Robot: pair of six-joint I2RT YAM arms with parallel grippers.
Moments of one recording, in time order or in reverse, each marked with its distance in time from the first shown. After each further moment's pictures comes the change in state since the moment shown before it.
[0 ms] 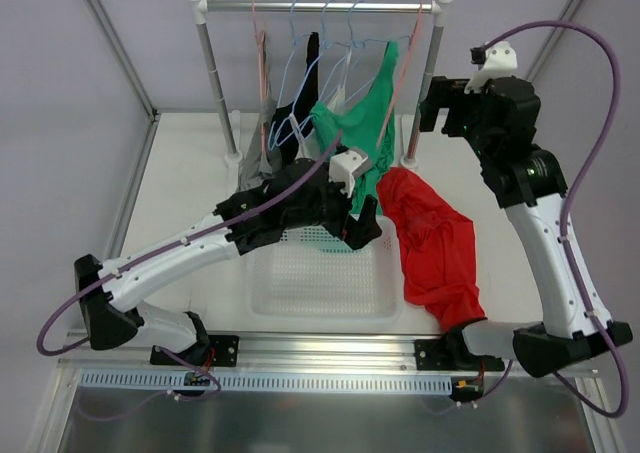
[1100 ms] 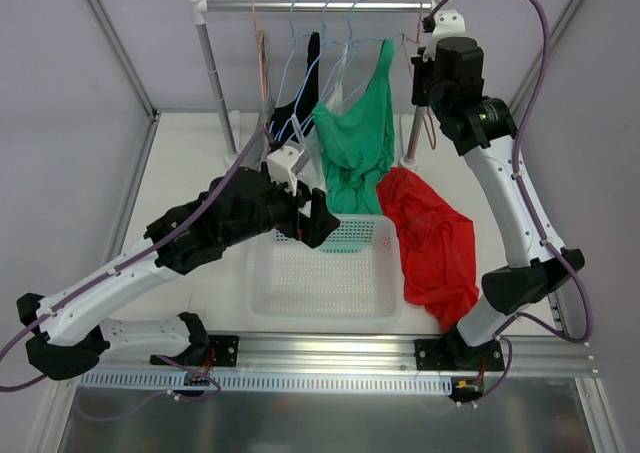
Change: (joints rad) left arm 0.022 -0.254 -0.042 -0.153 -0.175 -0.060; right arm 0.062 0.332 0.353 -0.103 0.134 -0.092
